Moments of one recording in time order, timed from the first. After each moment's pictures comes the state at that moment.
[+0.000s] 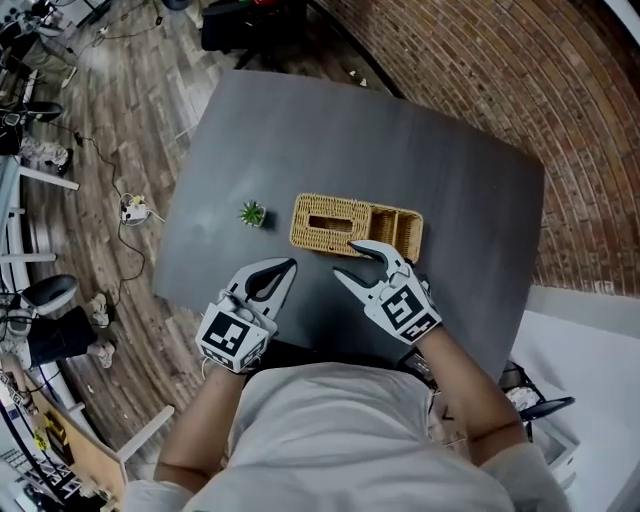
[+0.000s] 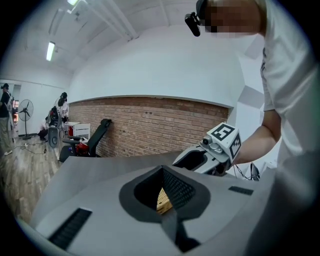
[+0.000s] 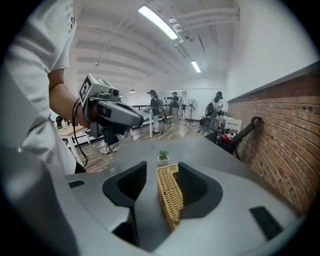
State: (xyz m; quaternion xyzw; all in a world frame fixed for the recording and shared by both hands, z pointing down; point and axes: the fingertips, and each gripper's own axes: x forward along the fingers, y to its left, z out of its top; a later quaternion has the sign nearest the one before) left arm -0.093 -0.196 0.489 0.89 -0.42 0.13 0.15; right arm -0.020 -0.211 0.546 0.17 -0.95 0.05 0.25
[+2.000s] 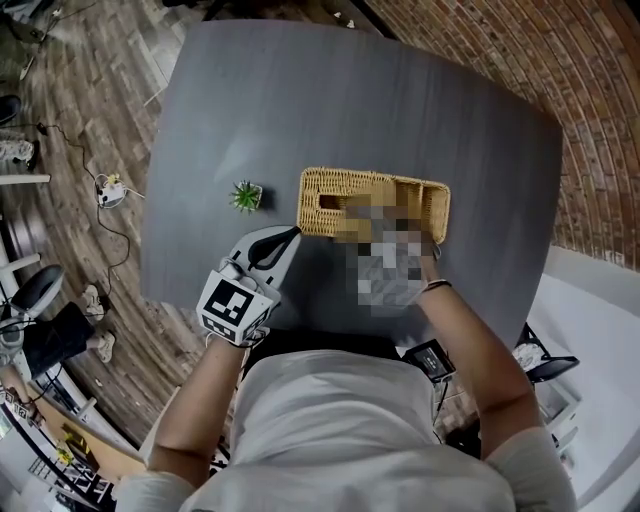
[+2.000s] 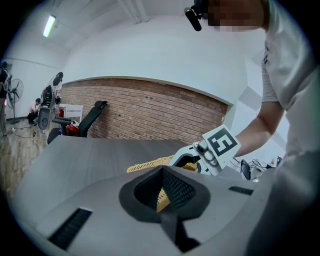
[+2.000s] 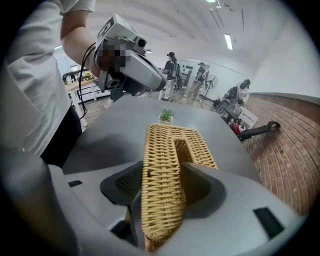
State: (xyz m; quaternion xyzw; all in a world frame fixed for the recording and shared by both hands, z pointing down) left arm -0.123 -0.238 0.587 0.90 -0.36 0.15 0.21; right arm -0.051 -0.233 0.688 0.10 -0.88 -0.05 0.46
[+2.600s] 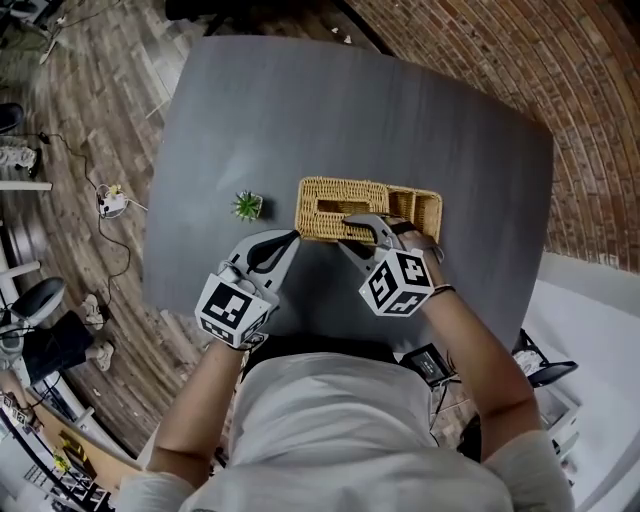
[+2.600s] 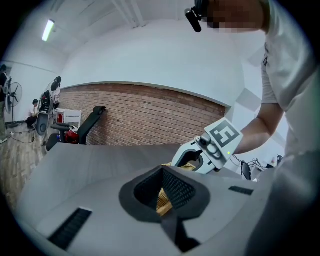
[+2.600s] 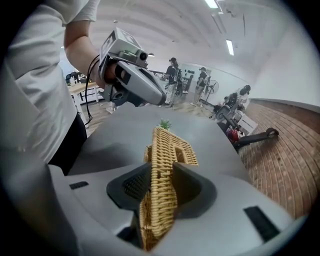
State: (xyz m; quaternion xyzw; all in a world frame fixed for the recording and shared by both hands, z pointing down) left arm -0.124 -0.244 0.563 0.90 -0.36 0.13 0.19; right arm -0.055 -0.238 0.641 0.09 -0.89 -0.06 0.44
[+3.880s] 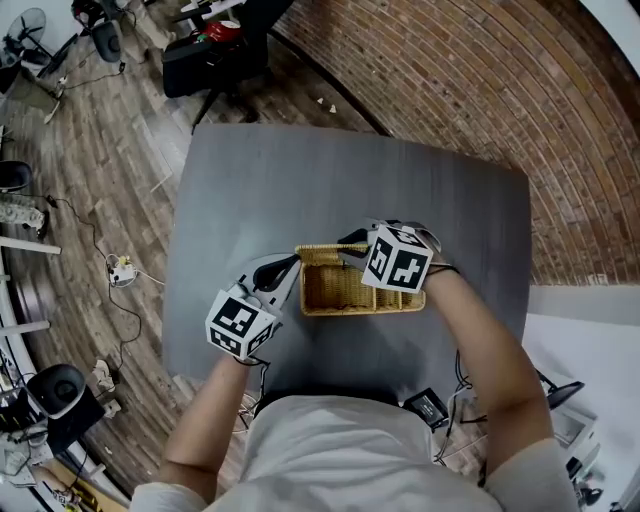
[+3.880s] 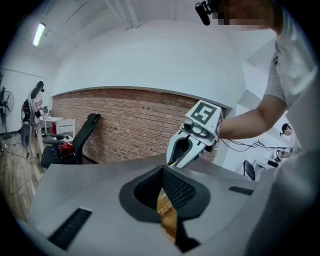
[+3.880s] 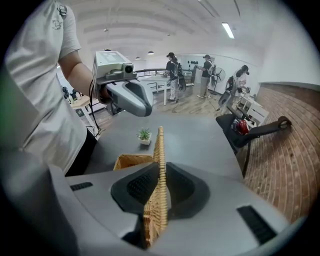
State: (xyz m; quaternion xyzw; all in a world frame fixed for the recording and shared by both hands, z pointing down) left arm -0.127 -0.342 0.523 0.92 -0.34 0.13 0.16; right arm -0.061 -0.355 0.579 0.03 -0.88 0.02 0.47
